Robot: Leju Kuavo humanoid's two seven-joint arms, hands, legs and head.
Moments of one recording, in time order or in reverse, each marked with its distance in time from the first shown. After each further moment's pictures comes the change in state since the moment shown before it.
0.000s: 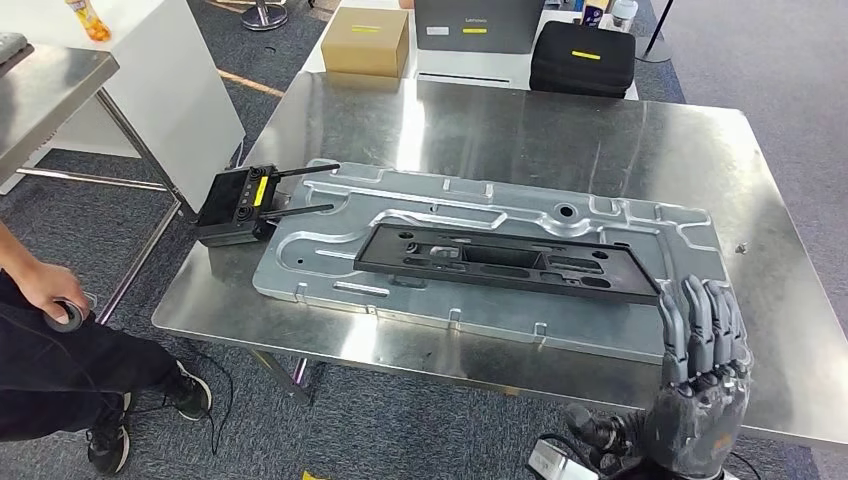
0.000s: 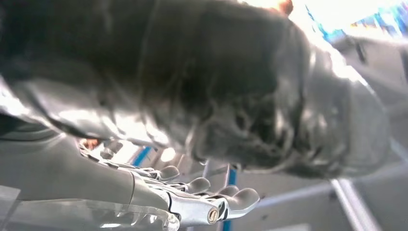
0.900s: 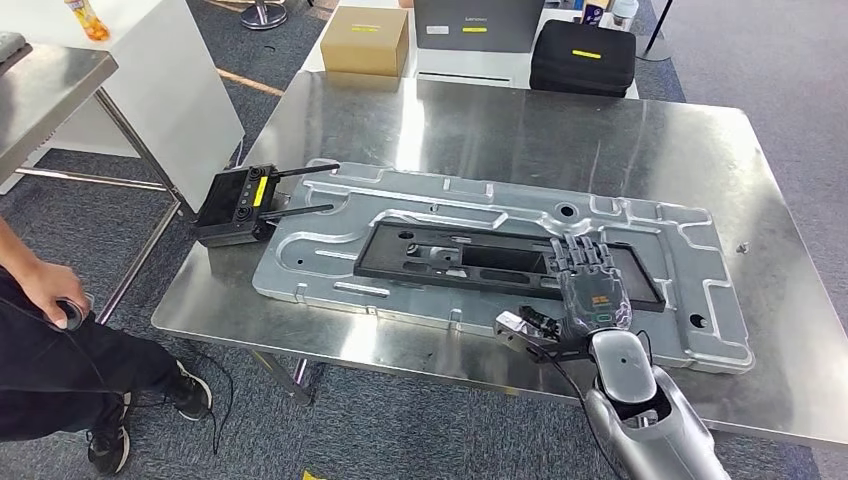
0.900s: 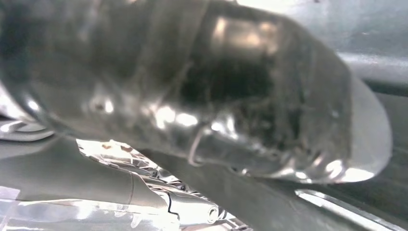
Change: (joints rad) left arm -0.020 -0.009 -0.044 0.005 -0.029 -0.055 0.034; right arm -0.514 -0.196 0.273 0.640 0.349 0.671 0.652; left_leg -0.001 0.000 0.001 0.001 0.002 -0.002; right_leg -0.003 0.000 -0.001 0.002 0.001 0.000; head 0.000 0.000
